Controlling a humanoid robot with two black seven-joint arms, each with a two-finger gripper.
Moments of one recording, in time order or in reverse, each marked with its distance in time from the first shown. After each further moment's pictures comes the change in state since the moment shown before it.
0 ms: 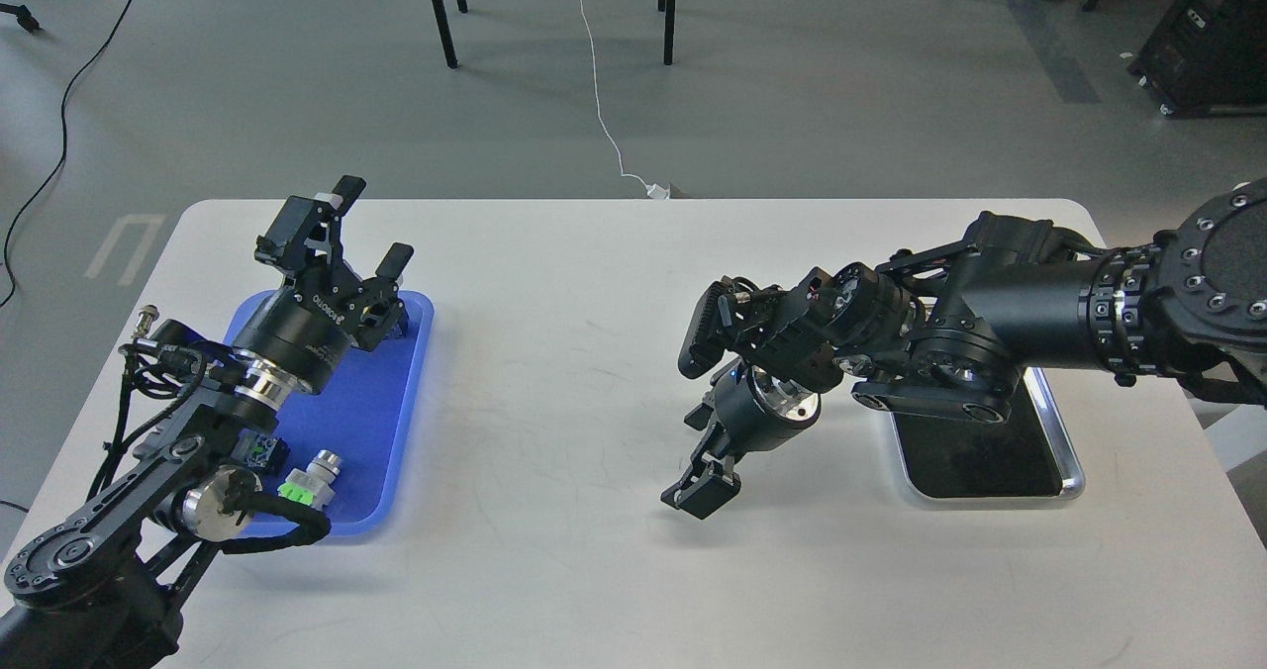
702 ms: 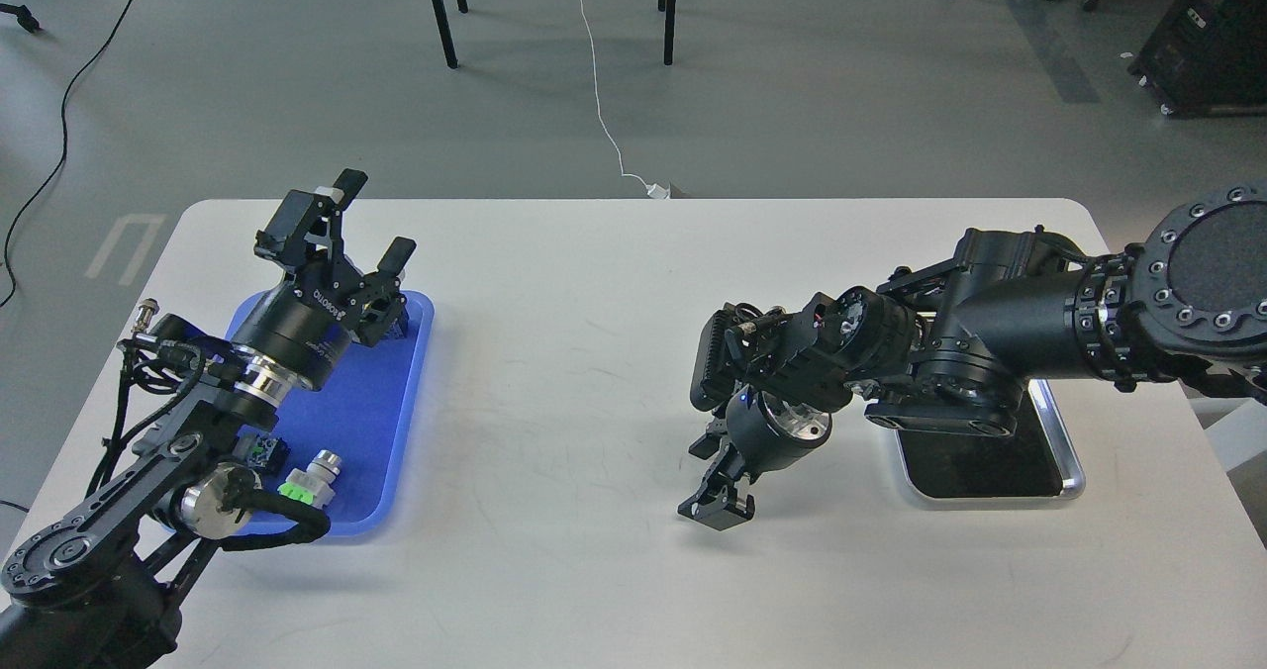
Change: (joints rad) left arm 0.000 0.005 0.000 -0.022 0.001 0.001 0.002; right arm 0.012 0.016 -0.054 0.020 0.001 -0.029 0.000
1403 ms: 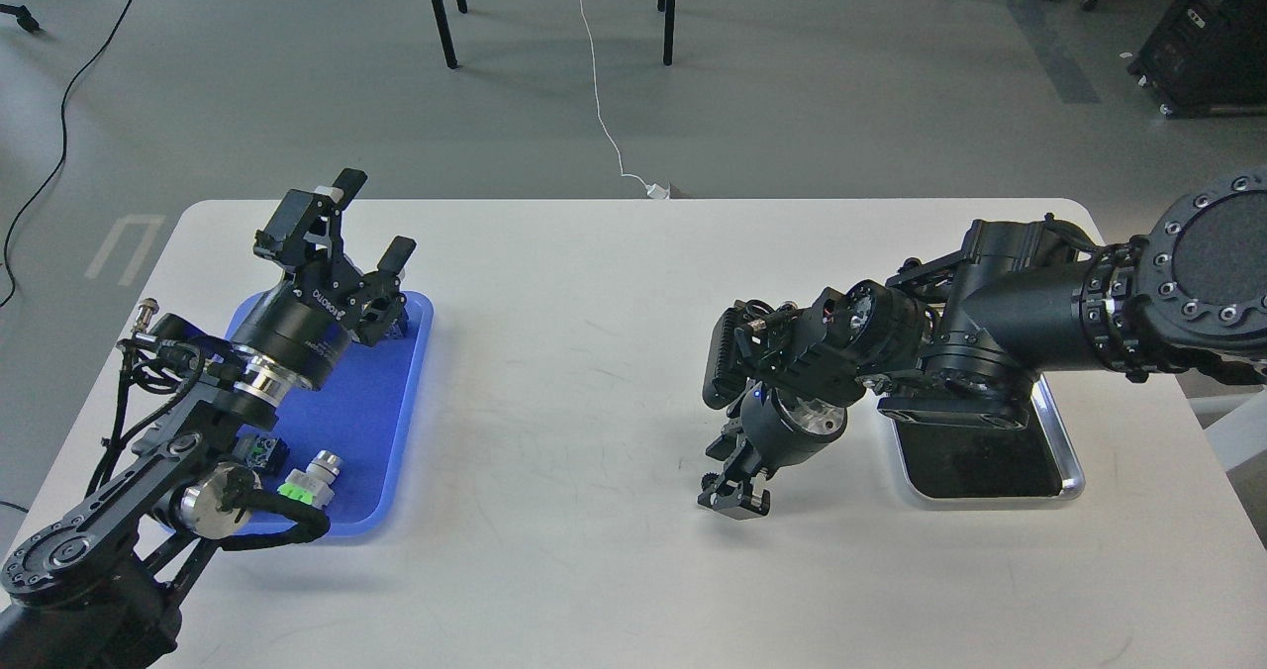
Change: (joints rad) left arm 0.000 0.000 -0.002 0.000 0.000 -0.003 -0.001; right arm 0.027 -0.001 -0.044 0.011 0.004 0.005 0.000
